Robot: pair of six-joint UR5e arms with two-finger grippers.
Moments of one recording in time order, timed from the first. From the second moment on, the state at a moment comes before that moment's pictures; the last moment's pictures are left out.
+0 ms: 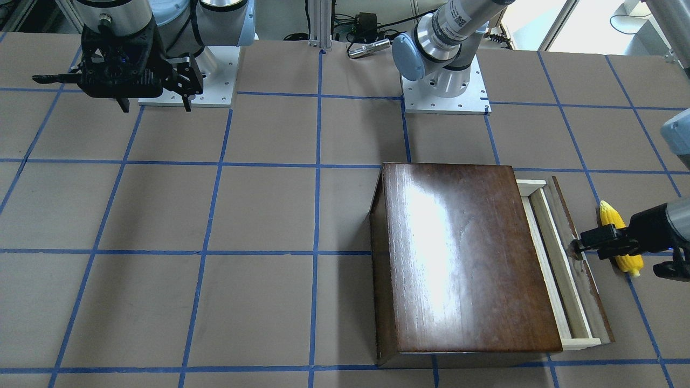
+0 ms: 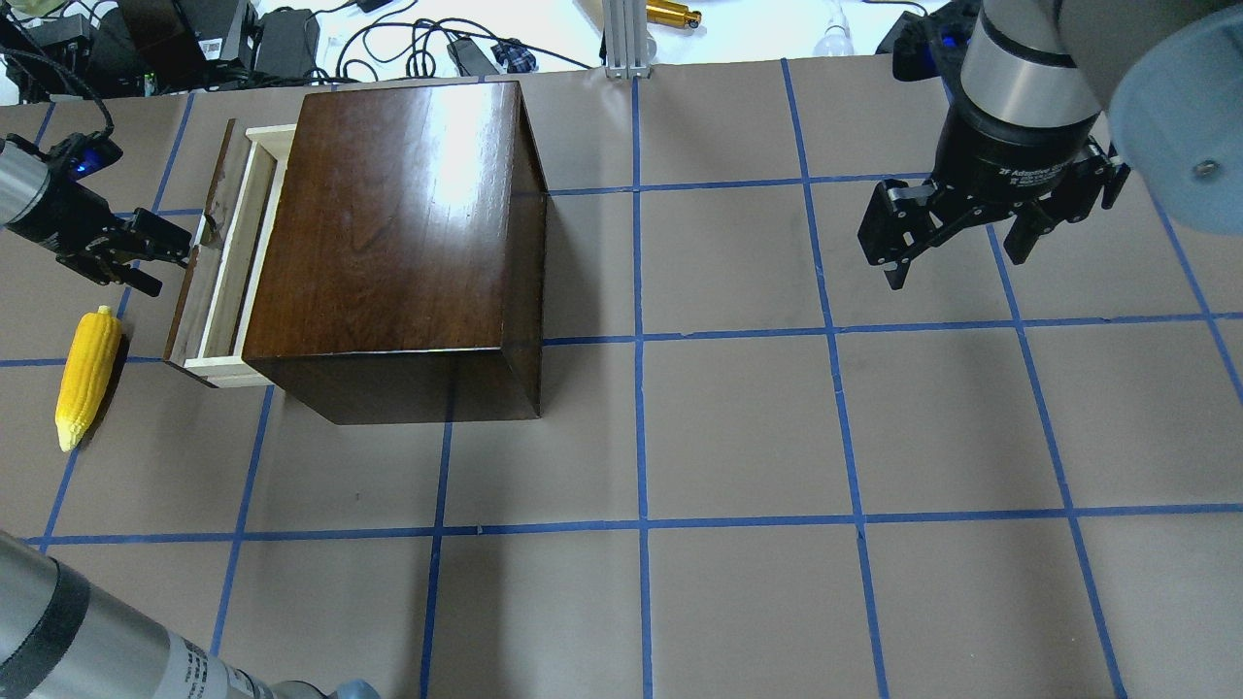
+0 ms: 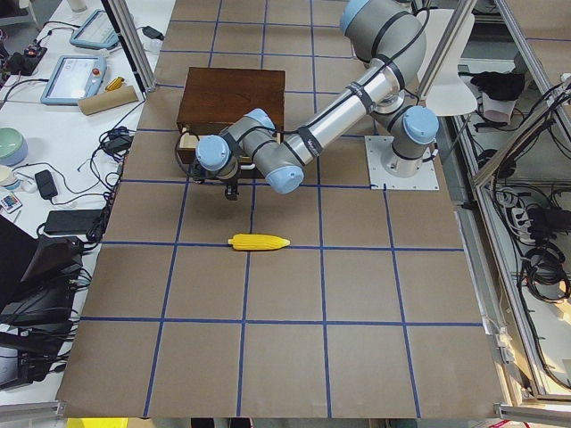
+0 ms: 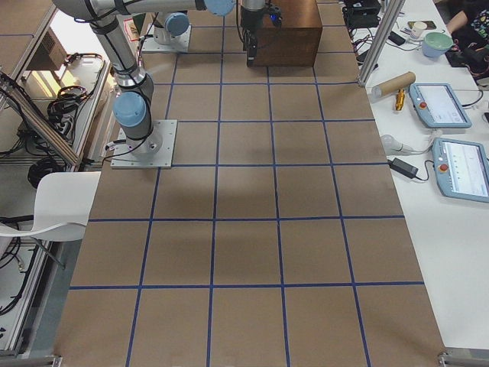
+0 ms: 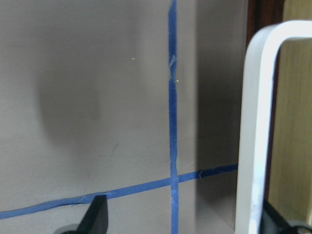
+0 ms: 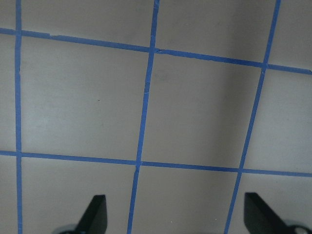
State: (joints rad) left arm -0.95 -2.05 -1.50 -1.43 1.30 0.65; right arm 1.61 -1.64 1.59 -1.46 -1.68 -0.08
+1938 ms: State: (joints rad) left arm -0.92 -2.01 -1.44 -1.44 1.39 0.66; right arm 1.61 -1.64 1.59 -1.46 -1.68 -0.08
